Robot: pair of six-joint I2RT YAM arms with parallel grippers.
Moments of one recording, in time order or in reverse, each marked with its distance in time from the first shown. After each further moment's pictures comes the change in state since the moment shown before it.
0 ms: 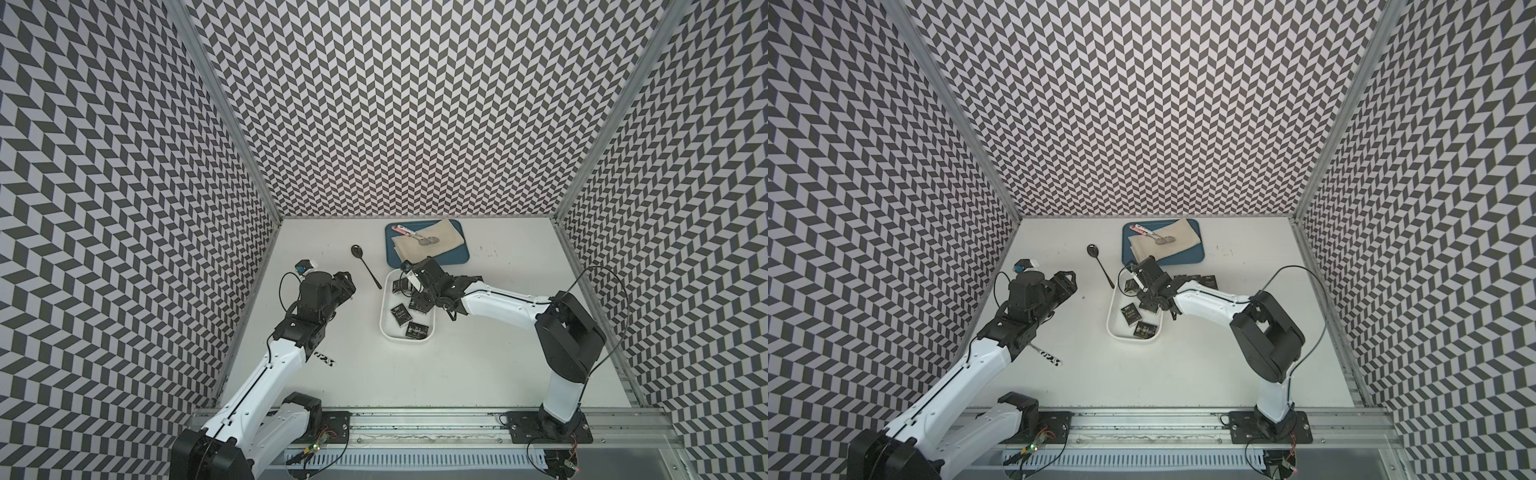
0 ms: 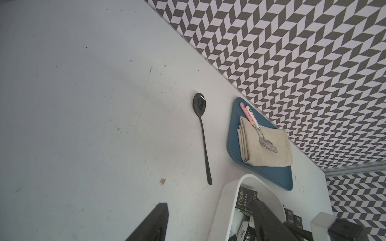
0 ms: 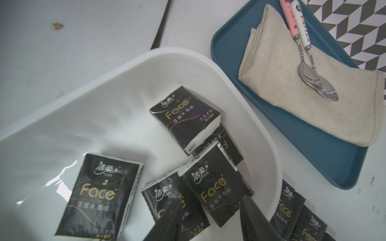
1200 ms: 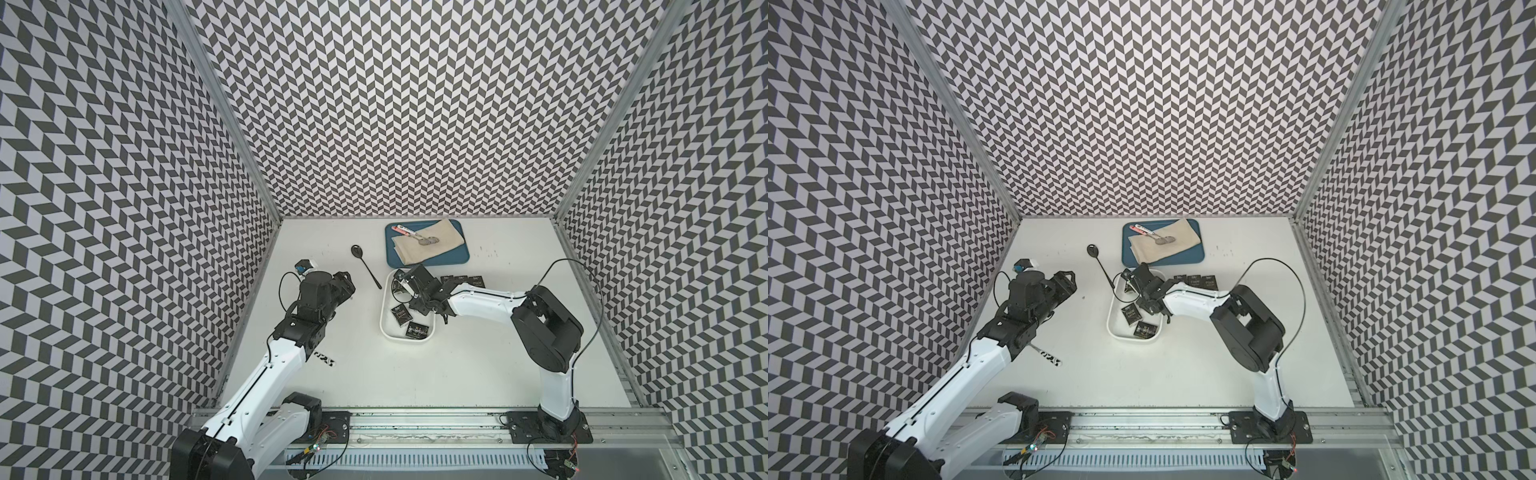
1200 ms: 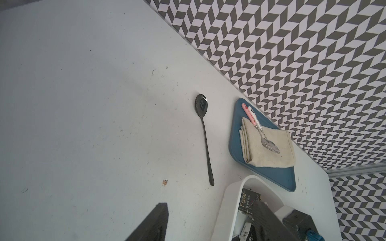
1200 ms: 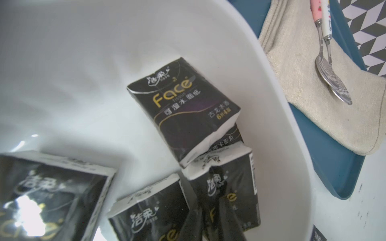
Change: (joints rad) left arm 0.001 0.002 0.004 -0.007 -0.010 0.006; right arm 0.018 0.131 0.040 0.010 0.089 -0.069
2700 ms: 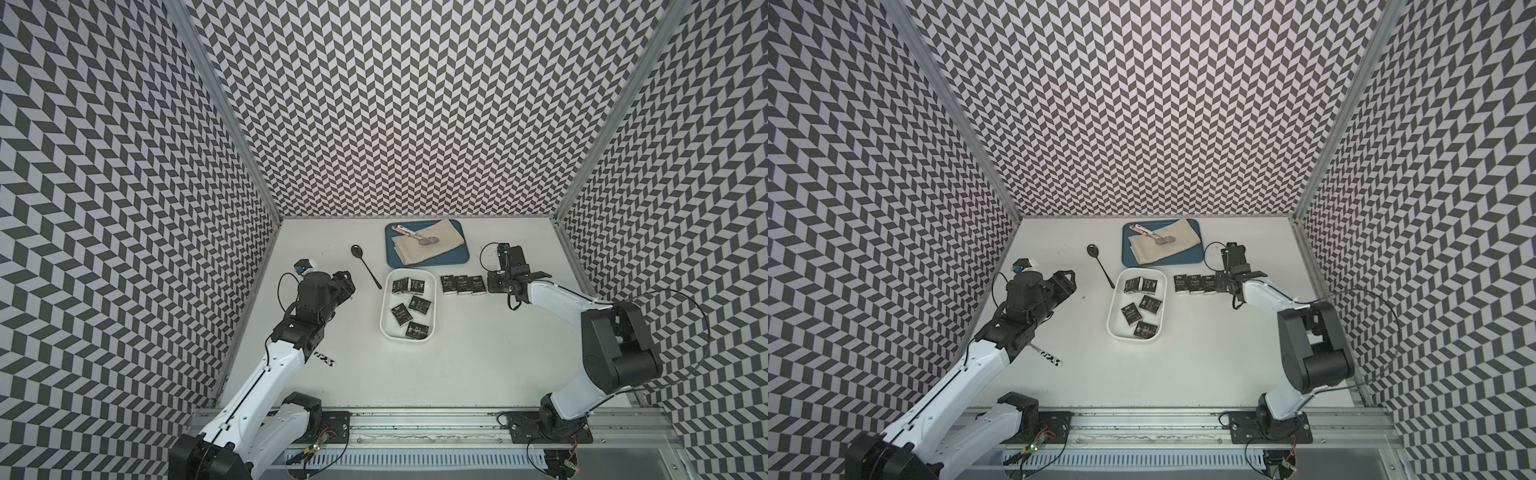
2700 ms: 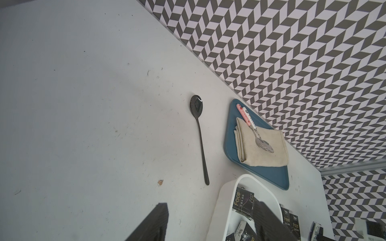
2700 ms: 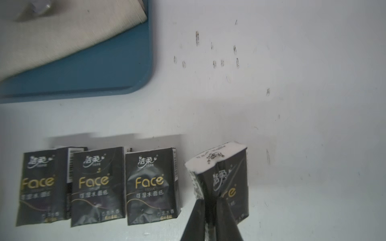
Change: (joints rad) left arm 0.000 -0.020 0.000 0.001 0.019 -0.003; right arm -0.596 -0.323 -0.345 0.055 -0.164 0.412
